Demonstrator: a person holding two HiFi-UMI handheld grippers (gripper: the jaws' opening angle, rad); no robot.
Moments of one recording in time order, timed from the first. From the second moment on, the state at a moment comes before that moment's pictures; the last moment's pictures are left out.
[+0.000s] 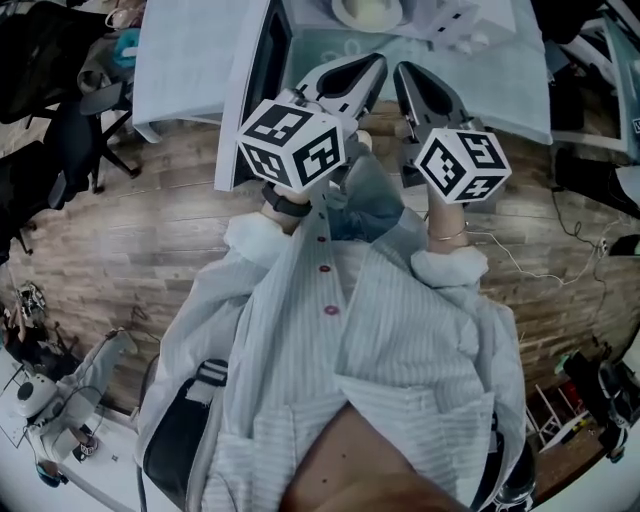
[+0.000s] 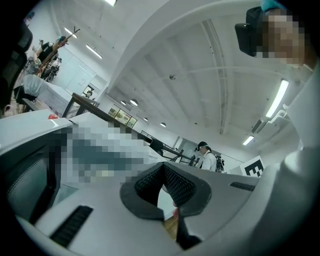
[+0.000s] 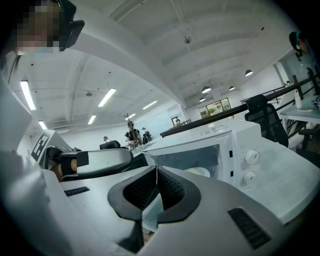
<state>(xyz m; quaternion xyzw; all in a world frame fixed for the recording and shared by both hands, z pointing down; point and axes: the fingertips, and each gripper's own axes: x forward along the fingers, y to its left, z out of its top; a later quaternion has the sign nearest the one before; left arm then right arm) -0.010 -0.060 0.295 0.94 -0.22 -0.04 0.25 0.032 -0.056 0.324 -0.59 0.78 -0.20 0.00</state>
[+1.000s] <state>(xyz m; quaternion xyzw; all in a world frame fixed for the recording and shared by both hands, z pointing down) 0.058 -0.194 0.291 0.91 -0.32 -0.06 0.26 0.109 -0.188 0.319 -0.51 0.83 -0.22 -0.03</state>
